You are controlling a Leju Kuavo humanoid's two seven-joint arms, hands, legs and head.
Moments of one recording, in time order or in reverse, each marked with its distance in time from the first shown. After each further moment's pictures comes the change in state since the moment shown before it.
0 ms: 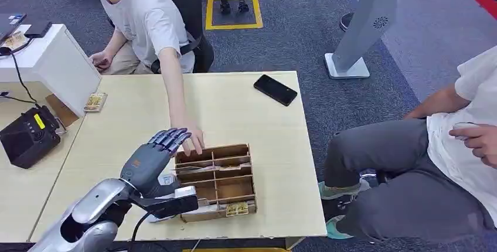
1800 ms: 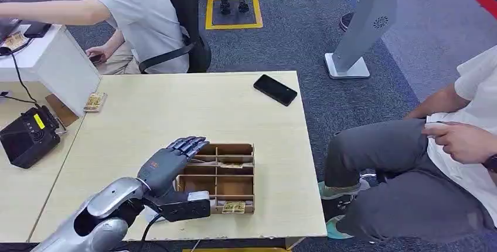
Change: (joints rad) left arm -0.078 -0.029 -0.105 0.023 0.145 -0.084 0.032; right arm -0.020 0.010 0.006 0.000 0.001 0.019 0.020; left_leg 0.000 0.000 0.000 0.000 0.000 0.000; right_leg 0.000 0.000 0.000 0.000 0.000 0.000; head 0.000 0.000
